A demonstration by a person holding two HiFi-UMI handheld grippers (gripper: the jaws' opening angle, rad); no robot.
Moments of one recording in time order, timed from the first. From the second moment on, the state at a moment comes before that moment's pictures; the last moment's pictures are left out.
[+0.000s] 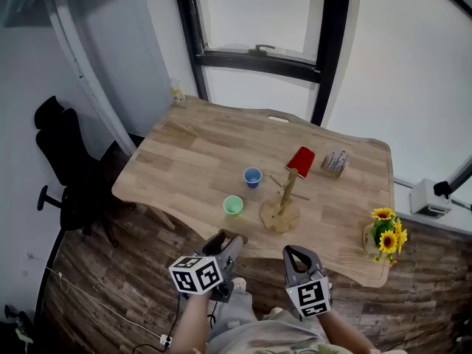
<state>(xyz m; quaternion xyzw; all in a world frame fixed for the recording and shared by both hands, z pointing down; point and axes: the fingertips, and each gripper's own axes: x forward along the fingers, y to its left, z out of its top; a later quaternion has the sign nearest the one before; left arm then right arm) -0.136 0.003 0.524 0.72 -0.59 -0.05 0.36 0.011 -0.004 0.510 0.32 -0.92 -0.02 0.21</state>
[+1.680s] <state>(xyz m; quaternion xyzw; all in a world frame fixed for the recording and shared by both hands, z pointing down) -0.222 -0.114 0.670 0.60 -0.44 -0.11 0.66 -0.052 -0.079 0.536 0.46 -0.86 0.01 0.24</state>
